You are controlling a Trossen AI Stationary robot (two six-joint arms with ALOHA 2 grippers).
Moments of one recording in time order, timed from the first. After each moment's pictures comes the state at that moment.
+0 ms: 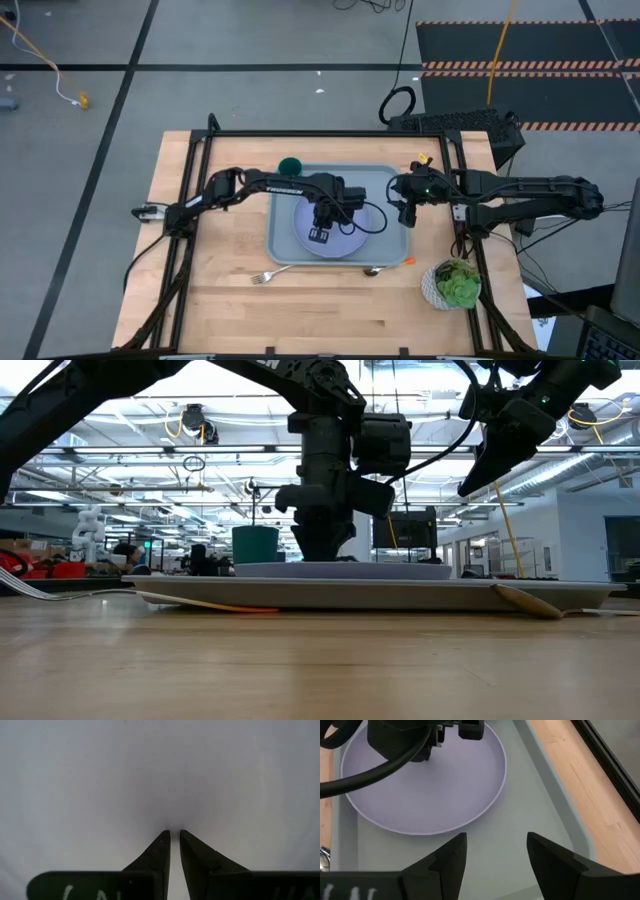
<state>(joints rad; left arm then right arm) 0.09 2.35 1.97 -1.16 0.08 0.35 -0.14 0.91 0.66 -0.57 0.15 0.06</state>
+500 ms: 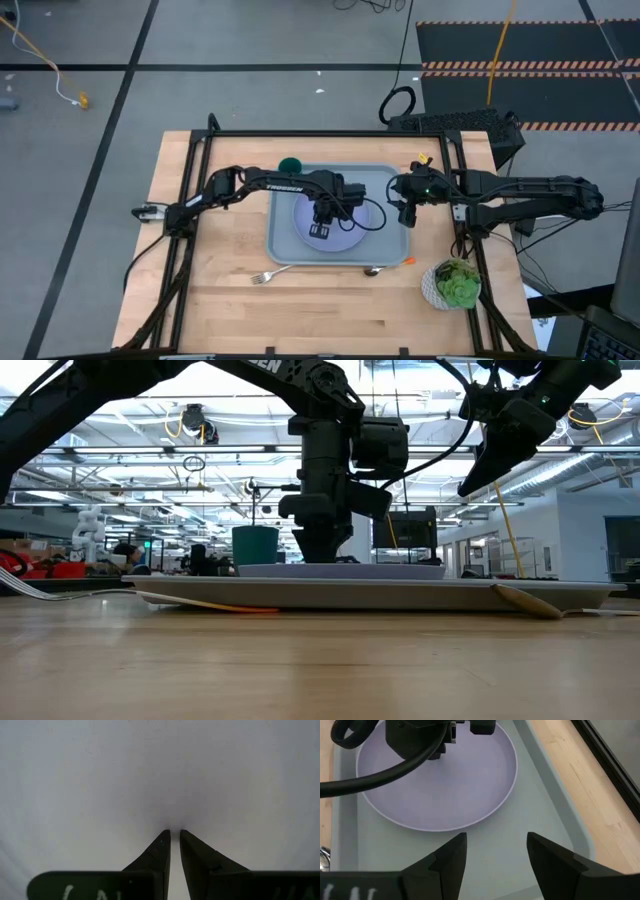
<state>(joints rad) 0.10 2.35 1.97 -1.16 0.03 0.34 -0.14 0.91 0.66 -0.57 0.15 0.07</state>
